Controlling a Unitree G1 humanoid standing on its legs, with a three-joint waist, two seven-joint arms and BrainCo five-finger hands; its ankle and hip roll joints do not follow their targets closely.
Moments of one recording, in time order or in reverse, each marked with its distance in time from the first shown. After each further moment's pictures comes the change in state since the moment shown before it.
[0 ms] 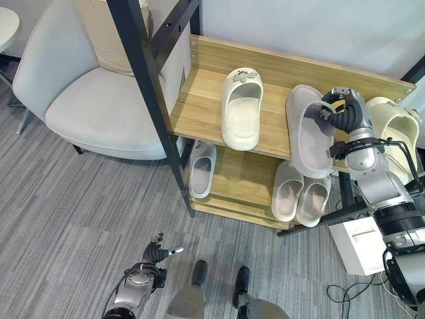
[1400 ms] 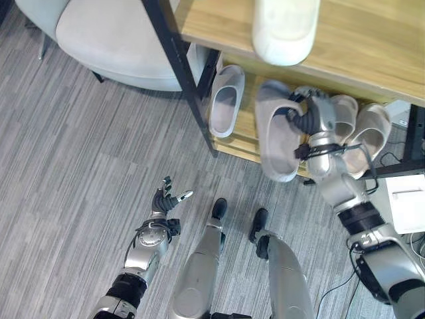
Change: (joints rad) left arm -0.155 0.020 -0.049 -0.333 -0.217 -0.113 0.155; right arm -0.104 0.113 0.121 0.067 -0.296 0.005 -0.203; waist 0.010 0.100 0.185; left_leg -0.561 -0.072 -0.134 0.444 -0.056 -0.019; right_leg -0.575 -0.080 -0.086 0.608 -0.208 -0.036
